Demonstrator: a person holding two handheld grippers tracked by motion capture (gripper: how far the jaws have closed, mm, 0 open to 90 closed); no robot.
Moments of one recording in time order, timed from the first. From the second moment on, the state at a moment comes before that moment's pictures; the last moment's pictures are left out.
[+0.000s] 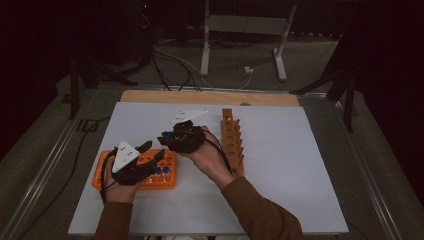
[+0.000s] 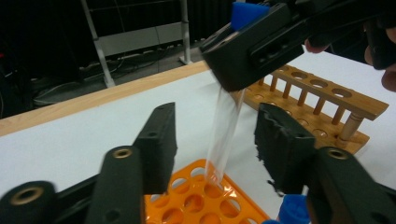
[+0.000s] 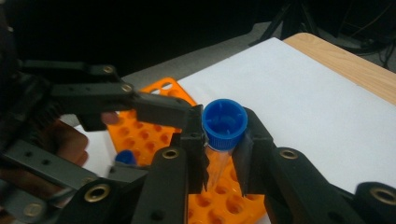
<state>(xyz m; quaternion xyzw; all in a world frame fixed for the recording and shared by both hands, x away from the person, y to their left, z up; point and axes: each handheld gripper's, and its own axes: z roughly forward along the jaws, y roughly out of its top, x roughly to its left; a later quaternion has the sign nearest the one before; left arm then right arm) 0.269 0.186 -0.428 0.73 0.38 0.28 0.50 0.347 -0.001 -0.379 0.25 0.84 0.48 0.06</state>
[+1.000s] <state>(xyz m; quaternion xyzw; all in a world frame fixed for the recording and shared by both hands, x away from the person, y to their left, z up) 0.278 0.185 -0.430 0.73 0.38 0.28 0.49 0.350 -0.002 -0.381 0.26 0.83 0.49 0.04</state>
